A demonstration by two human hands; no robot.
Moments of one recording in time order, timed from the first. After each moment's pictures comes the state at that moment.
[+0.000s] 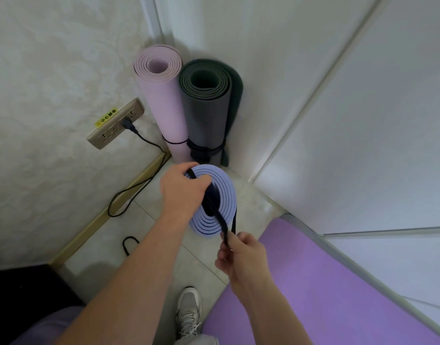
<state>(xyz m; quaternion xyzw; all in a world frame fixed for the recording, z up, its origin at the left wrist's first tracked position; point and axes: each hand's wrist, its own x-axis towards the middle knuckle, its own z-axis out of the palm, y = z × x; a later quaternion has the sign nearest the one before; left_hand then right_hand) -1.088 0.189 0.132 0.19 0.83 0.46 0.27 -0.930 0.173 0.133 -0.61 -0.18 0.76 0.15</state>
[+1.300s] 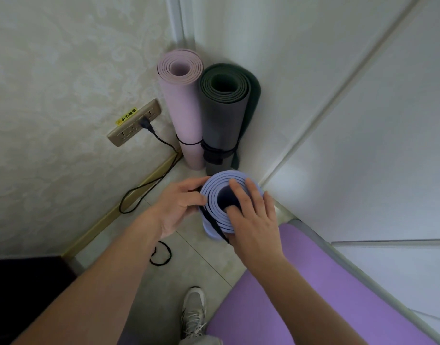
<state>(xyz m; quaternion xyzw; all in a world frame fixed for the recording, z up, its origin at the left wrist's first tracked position) -1.128 0.136 0.133 0.14 0.60 0.52 0.59 -0.943 0.202 0.107 -0.30 -0.95 0.07 0.06</state>
